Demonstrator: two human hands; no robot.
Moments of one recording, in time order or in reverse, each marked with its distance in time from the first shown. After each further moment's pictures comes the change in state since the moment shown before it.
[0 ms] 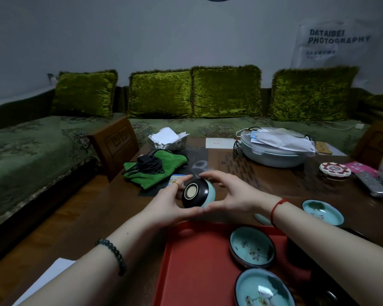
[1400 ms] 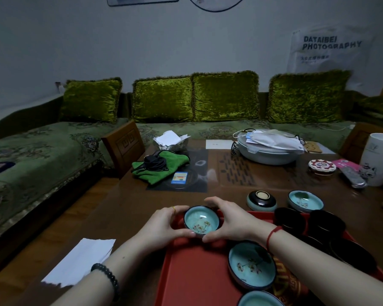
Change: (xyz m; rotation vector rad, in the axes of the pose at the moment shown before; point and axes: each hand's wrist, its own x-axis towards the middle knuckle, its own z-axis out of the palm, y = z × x) left_hand -0.076 0.000 0.006 0.156 -0.049 -0.004; right_hand -0.070 -0.032 0.042 -0.042 -0.070 0.193
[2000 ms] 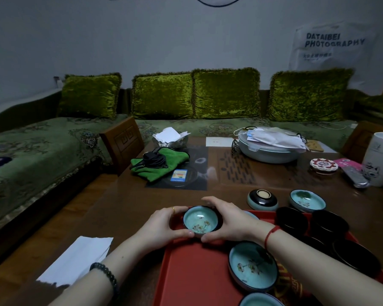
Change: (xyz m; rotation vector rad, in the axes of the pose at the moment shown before) left_hand 0.002 -0.006 0.005 -0.032 -0.049 -0.017; right_hand 0.003 0.002 0.004 -0.082 -0.041 -0.013
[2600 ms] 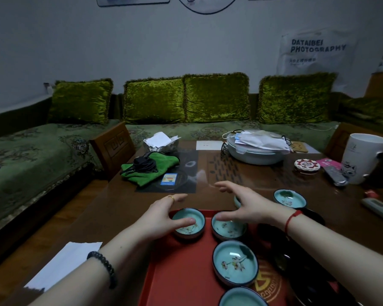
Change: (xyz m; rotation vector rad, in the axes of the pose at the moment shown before) left_hand 0.011 0.040 -0.006 0.068 0.028 0.029; right_hand -0.033 0.026 -0.061 0.036 0.092 0.004
